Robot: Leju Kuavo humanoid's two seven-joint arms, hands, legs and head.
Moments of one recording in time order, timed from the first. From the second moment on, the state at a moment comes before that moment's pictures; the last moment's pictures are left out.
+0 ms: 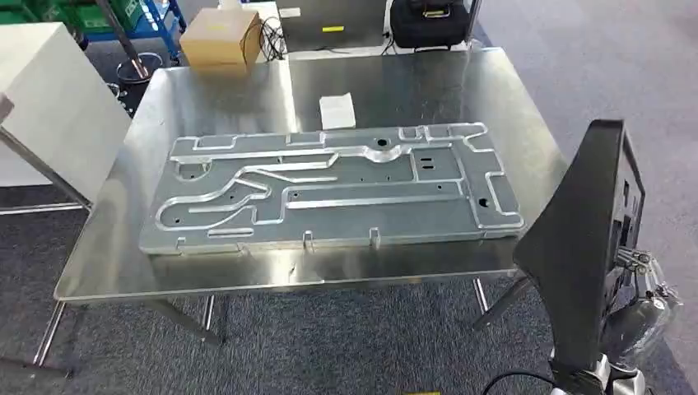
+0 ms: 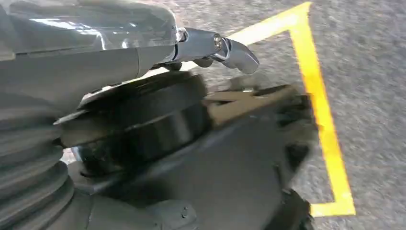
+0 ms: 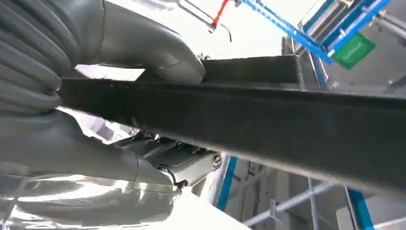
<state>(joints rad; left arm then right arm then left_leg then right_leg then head) -0.04 -0.25 0.88 -0.20 -1.12 -0.08 -0.38 0.18 -0.09 -0.04 -1.99 0.53 -0.70 -0.47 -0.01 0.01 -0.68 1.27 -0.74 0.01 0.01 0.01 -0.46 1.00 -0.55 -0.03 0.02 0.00</state>
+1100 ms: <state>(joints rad) -0.04 -0.21 0.90 -0.20 -1.17 -0.19 -0.44 -0.10 -0.17 0.03 -1.51 0.97 -0.41 -0.06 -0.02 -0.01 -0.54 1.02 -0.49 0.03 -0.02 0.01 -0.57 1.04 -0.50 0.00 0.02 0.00</state>
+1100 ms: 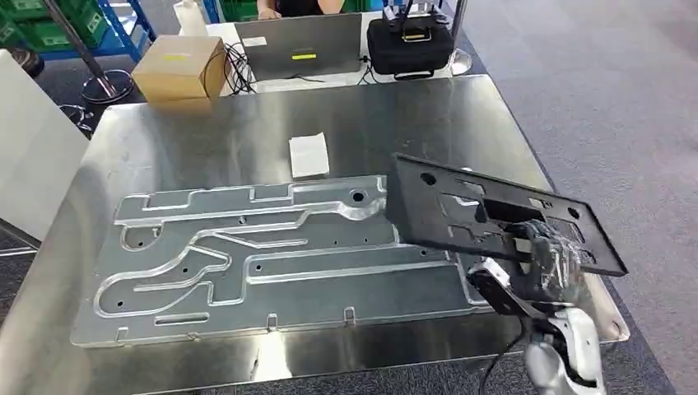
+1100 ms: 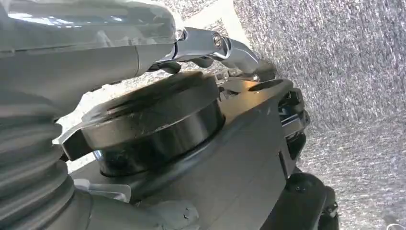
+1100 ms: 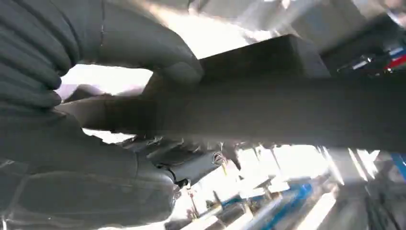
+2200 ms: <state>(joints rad) -0.11 -0.26 0.88 -0.20 -1.18 -0.12 -0.34 -0.75 -0.05 0.31 -0.67 1.17 -0.35 0.08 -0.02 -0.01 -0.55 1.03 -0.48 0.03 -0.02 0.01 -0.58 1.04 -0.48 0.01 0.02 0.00</state>
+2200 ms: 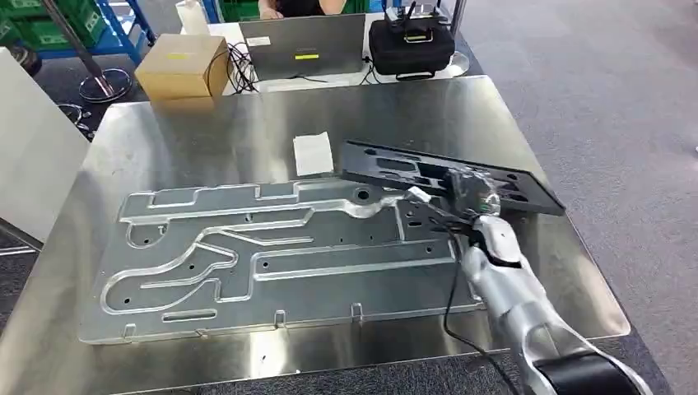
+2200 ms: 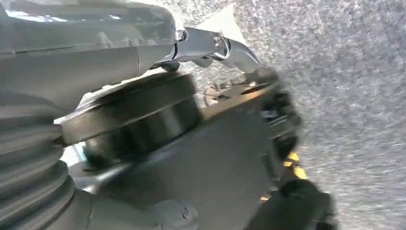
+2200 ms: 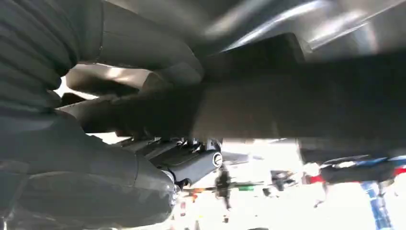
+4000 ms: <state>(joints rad) -0.13 -0.29 0.81 -0.20 -1.26 -0.14 -0.35 -0.93 0.25 0.55 -0.39 1.13 -0.38 -0.01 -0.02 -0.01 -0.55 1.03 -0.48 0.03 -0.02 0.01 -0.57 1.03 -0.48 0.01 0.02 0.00</state>
